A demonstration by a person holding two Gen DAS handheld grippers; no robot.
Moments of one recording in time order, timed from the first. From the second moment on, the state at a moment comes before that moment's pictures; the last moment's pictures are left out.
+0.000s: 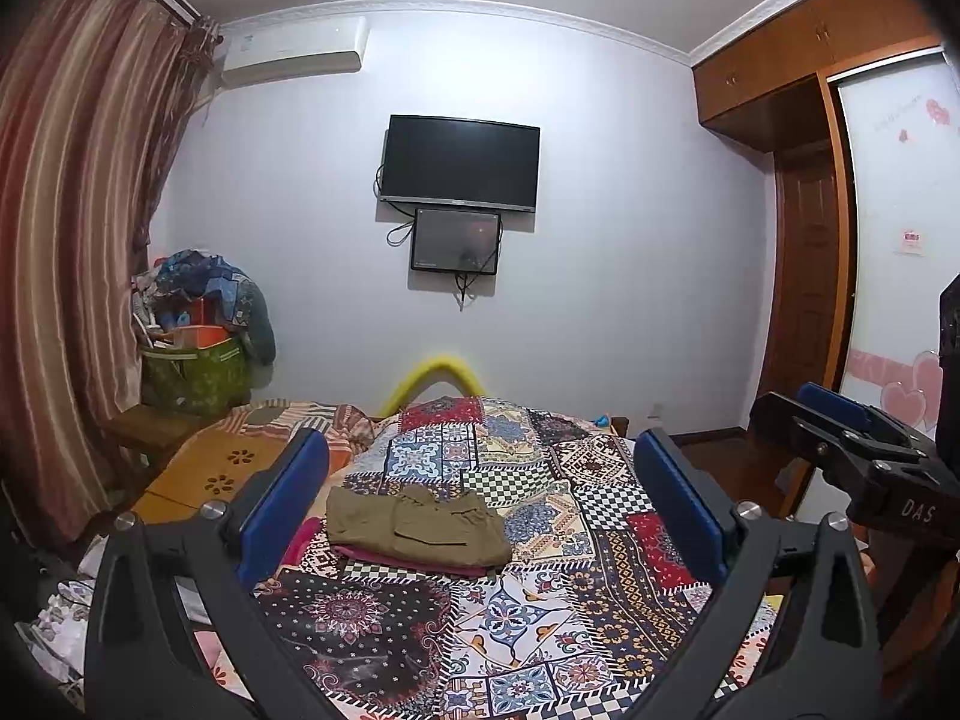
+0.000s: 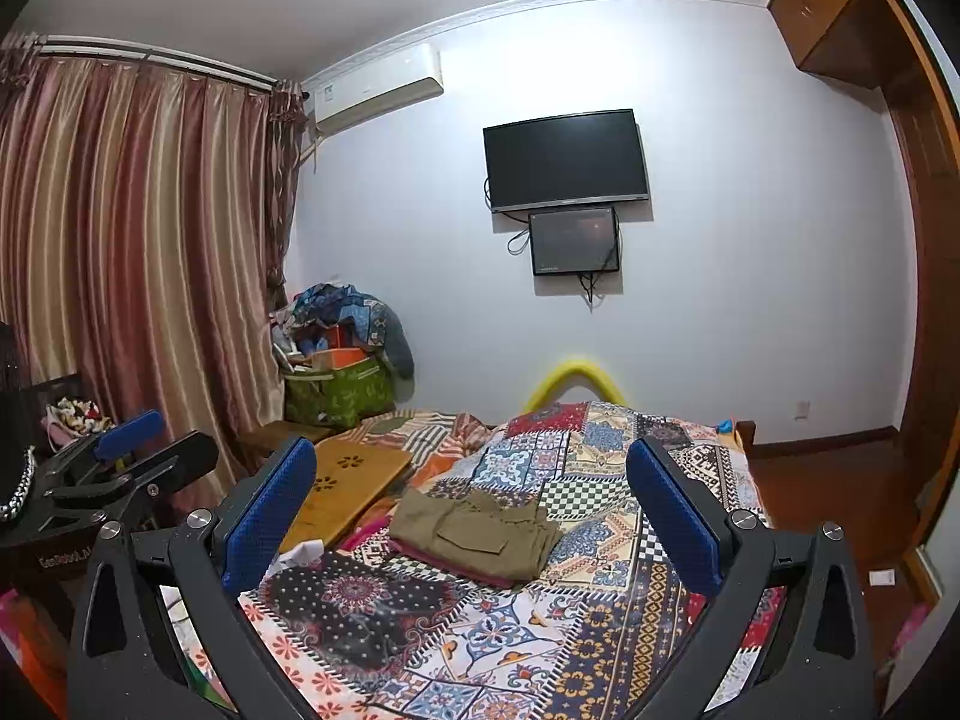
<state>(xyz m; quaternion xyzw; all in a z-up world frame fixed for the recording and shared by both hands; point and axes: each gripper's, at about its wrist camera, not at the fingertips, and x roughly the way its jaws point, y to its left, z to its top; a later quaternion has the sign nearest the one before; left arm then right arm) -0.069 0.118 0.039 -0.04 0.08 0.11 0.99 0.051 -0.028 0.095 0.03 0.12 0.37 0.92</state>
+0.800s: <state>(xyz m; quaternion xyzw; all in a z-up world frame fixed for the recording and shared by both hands) -0.066 0.116 0.036 -0.04 0.08 0.10 0.99 0.050 -0.025 0.096 0.03 0.12 0.37 0.92</state>
